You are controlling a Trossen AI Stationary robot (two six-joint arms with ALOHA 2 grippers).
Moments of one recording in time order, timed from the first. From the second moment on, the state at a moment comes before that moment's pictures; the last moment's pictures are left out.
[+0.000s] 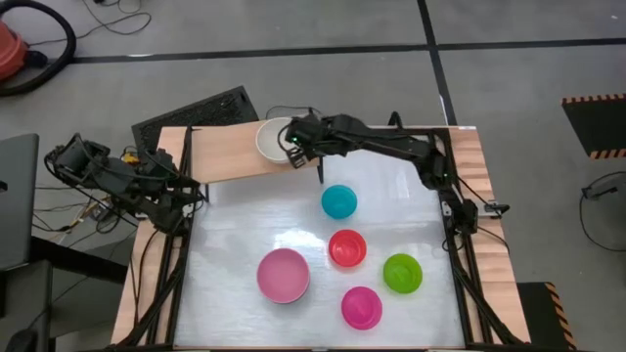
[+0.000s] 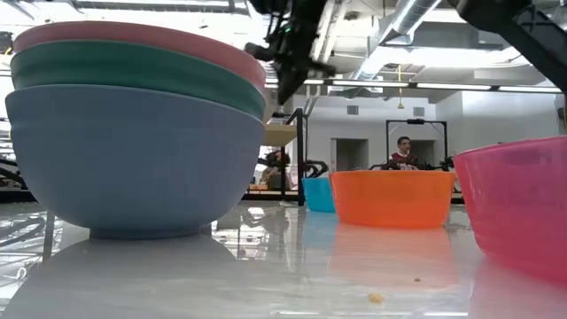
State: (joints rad) left arm -0.43 0.65 1.27 -1.25 -0.43 -0.77; right arm -0.24 2.21 2.33 -1.17 0.42 0.64
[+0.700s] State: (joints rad) left arm -0.43 0.65 1.27 -1.24 -0.52 -0.76; right arm -0.24 2.23 2.34 -0.70 0.48 0.44
